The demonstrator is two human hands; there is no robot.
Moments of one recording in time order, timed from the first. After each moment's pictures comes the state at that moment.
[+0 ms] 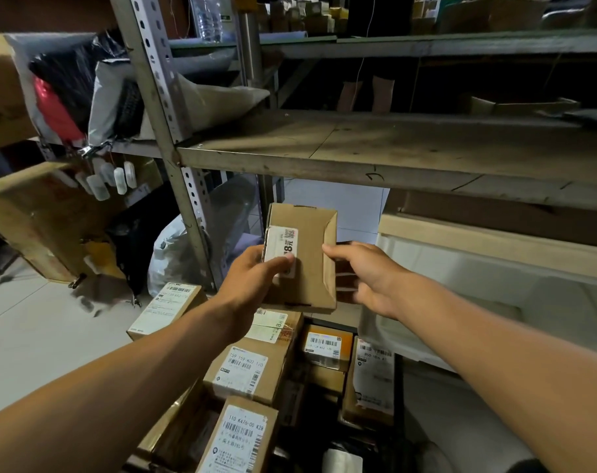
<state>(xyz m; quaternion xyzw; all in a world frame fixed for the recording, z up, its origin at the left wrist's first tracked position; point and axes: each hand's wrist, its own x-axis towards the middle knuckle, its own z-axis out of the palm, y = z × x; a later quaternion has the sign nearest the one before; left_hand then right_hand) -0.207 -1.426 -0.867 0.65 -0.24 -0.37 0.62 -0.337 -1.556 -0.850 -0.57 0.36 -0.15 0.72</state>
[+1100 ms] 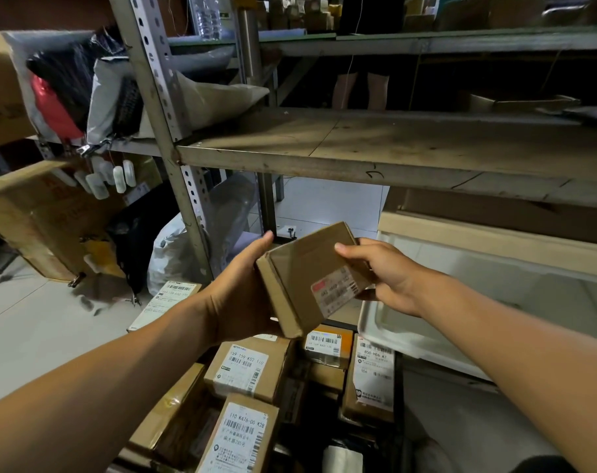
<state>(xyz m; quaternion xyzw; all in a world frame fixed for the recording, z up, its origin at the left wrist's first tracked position) -0.203 -1.409 -0.853 0.55 -0.24 -0.60 0.53 -0.354 -1.572 -0.854 -0.63 0.35 -0.14 0.68</state>
